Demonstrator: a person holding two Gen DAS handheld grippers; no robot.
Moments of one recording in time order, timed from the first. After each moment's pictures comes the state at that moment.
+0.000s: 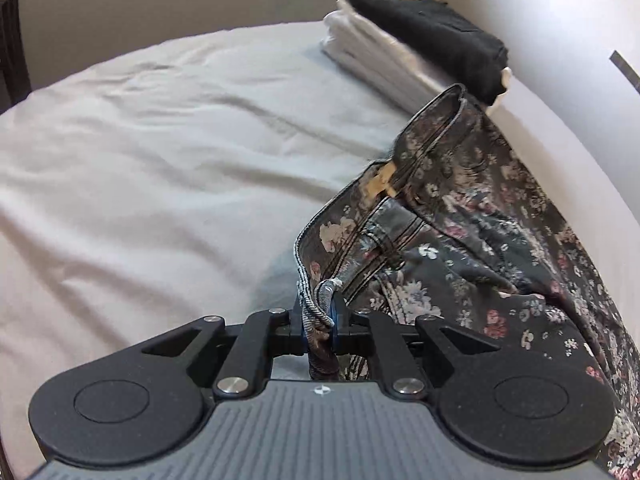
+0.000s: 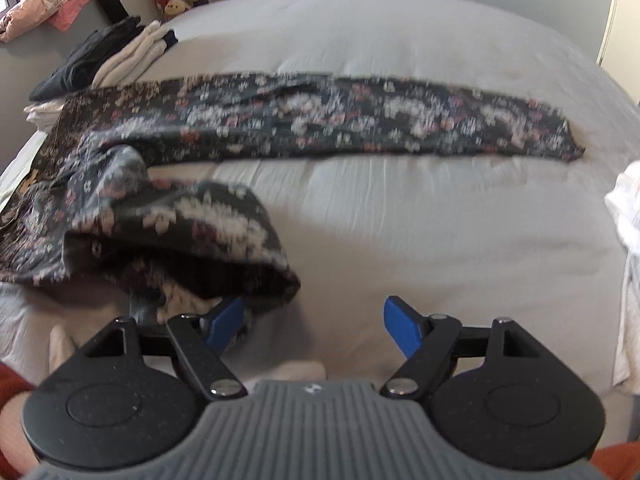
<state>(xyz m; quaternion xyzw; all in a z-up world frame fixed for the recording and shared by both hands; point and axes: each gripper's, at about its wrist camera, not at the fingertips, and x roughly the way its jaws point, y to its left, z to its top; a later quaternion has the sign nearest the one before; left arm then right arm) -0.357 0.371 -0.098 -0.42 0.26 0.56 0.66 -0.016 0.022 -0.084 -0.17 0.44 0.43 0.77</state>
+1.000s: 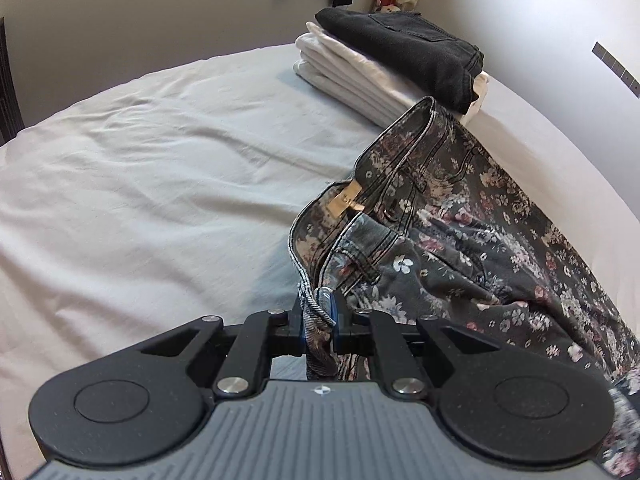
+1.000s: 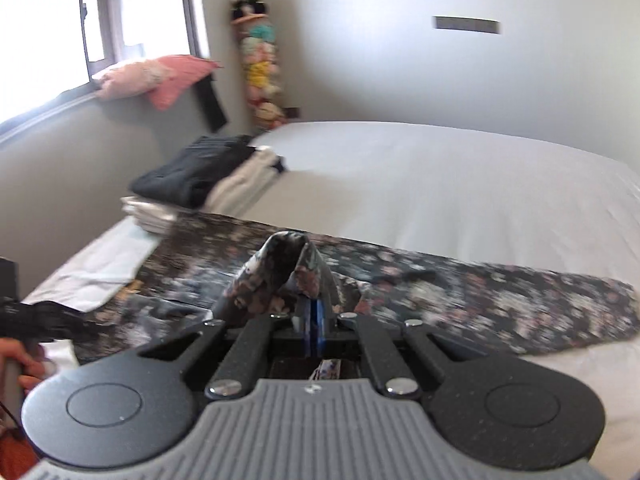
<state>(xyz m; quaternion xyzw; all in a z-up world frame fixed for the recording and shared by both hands) -0.331 0.361 -0.083 -0.38 0.25 0.57 0.69 -0.075 0.121 0.028 -0.11 0.26 0.57 0.77</state>
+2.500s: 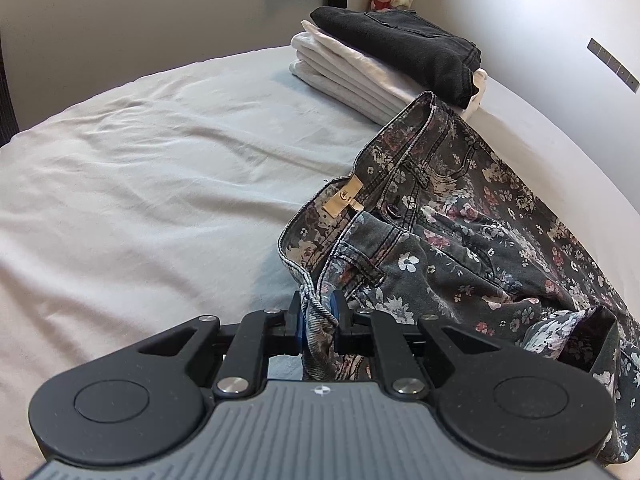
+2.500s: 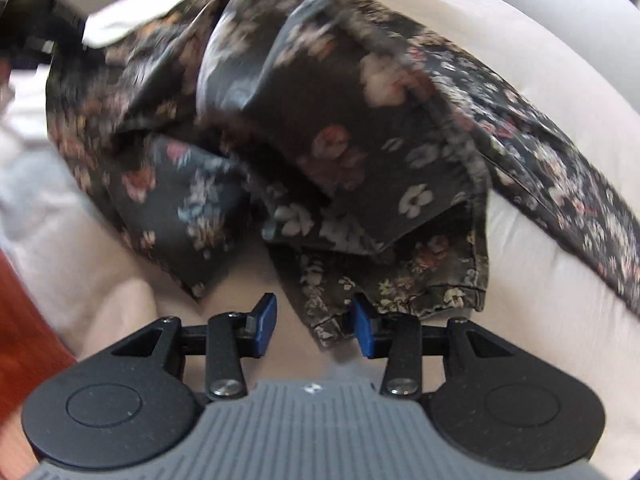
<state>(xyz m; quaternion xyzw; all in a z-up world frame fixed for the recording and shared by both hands) -0.332 0.364 -0.097 -0.37 0.25 0.57 0.69 -0.141 0.172 -0.133 -0.39 0.33 0.57 0.64</state>
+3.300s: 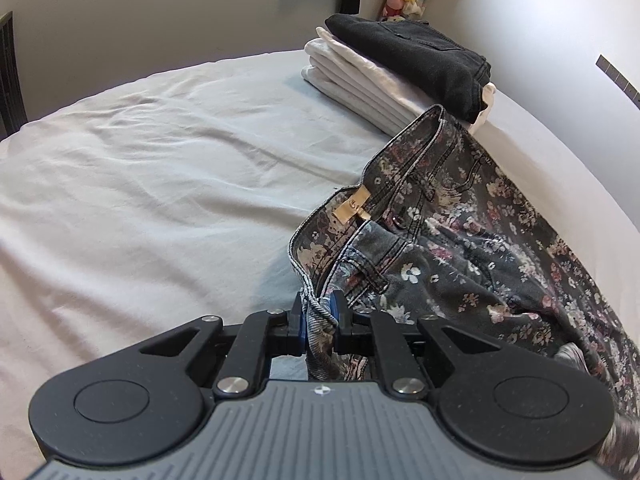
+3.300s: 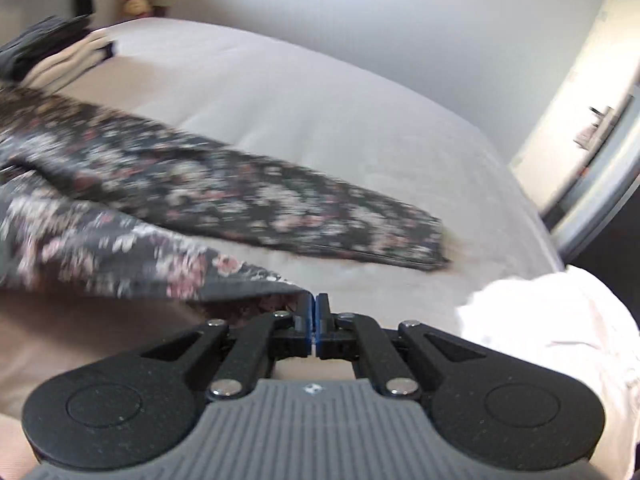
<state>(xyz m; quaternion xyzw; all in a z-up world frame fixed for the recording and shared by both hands) -0.340 0.362 -0.087 -0.39 0.23 0.58 0.68 0.029 0.011 -0.009 -0.29 0.28 0.31 0.86</state>
